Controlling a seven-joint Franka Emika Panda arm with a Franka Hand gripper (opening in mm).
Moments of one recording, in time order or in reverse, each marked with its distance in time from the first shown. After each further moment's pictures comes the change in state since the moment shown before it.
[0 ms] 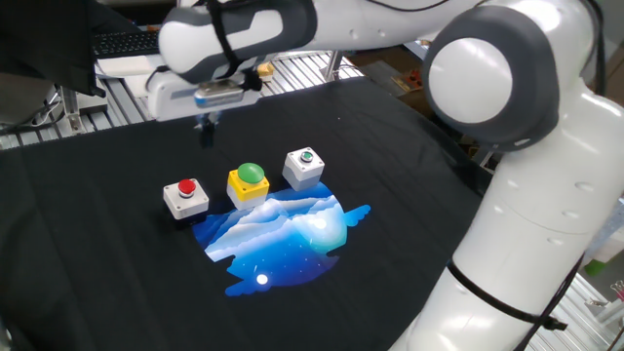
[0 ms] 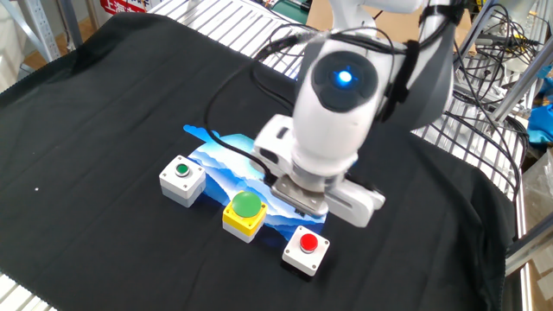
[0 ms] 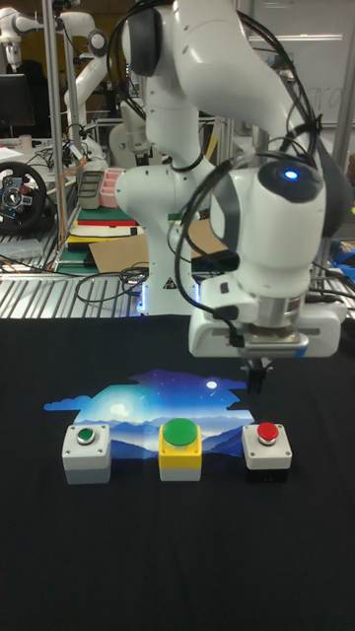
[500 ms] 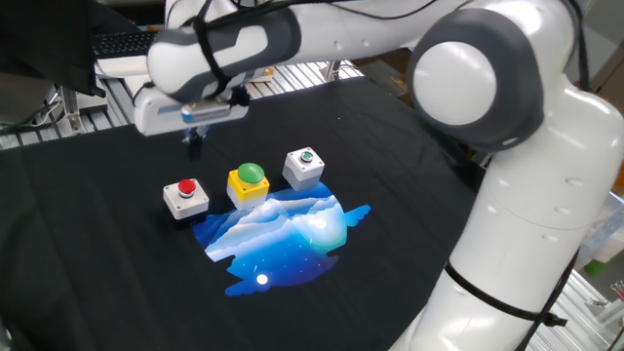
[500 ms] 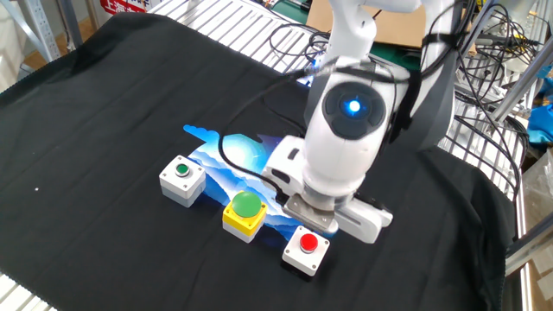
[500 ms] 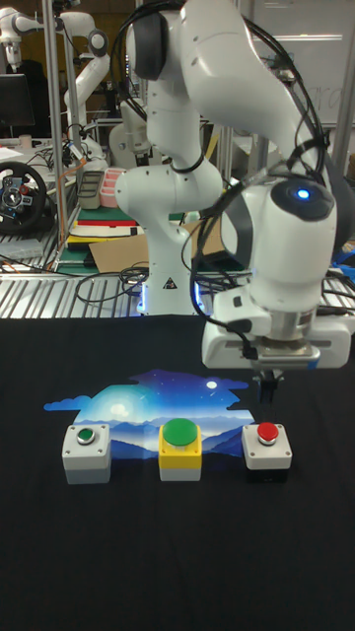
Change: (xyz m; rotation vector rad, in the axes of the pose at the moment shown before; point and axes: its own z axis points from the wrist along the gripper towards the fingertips) arm -0.001 0.028 0.021 -0.009 -0.008 0.008
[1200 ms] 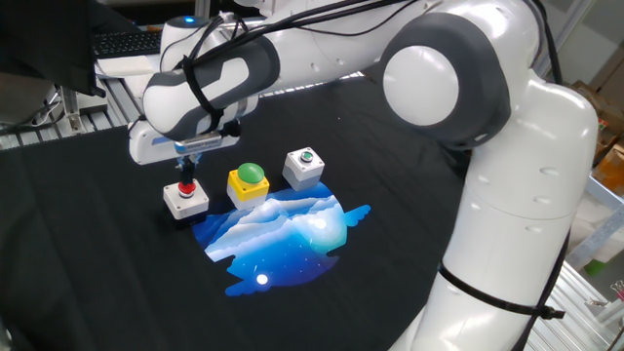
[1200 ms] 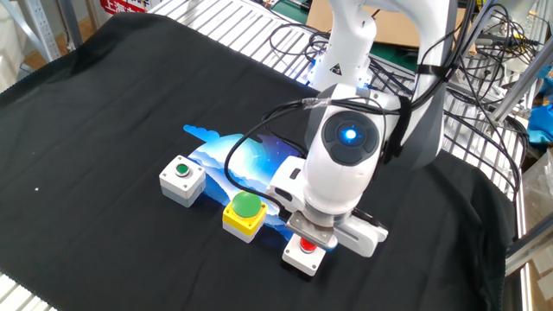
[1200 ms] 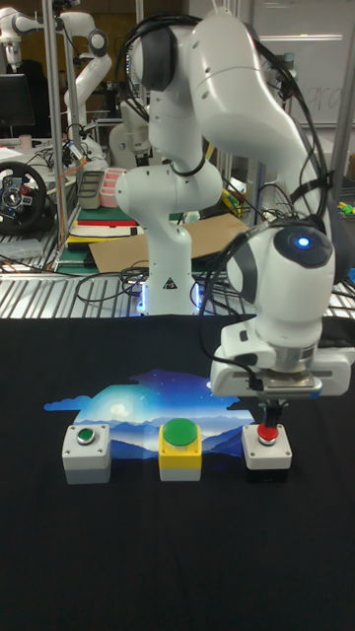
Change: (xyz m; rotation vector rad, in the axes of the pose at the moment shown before) arm 0.000 0.018 0.066 -0.013 -0.010 -0.003
